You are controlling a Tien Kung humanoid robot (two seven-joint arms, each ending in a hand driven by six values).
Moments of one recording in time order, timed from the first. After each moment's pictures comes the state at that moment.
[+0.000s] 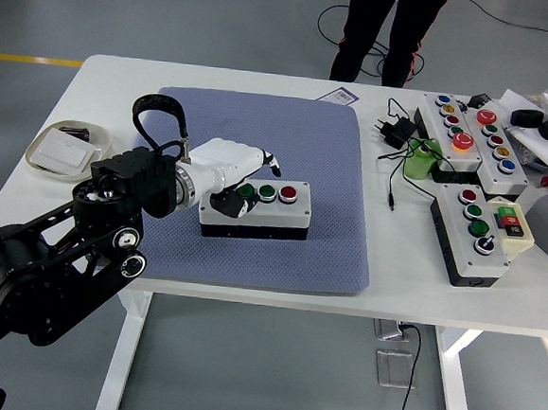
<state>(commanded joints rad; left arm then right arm) -0.66 0.19 -0.89 -1.48 2.06 -0.43 0.40 0.12 -0.15 1.23 0.18 -0.94 -0.26 -0.37</state>
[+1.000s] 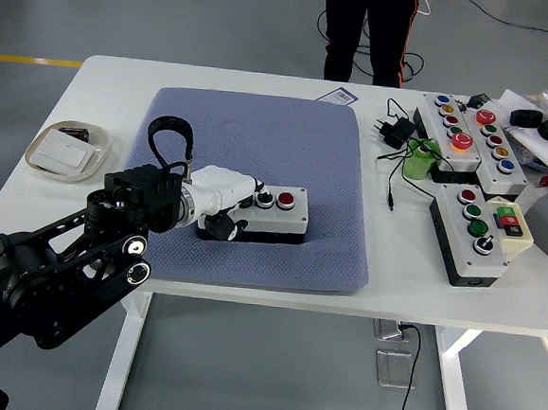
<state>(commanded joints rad) -0.65 0.18 -0.85 -1.40 2.07 -0.50 0.43 0.11 -0.15 1.23 0.18 -0.94 -0.26 -0.37</state>
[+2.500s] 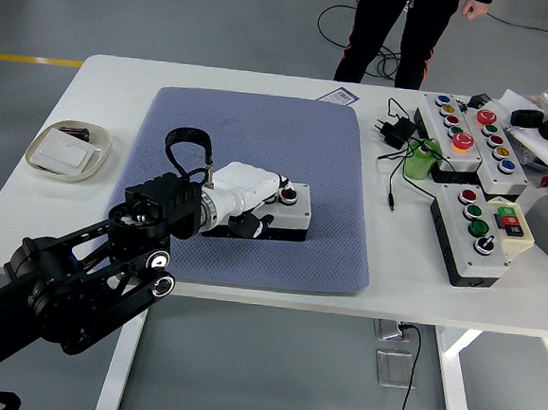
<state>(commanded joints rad) -0.68 0.14 -0.76 -1.34 2.10 -0.33 0.39 0.12 -0.16 1.23 0.18 -0.94 -0.26 -0.37</state>
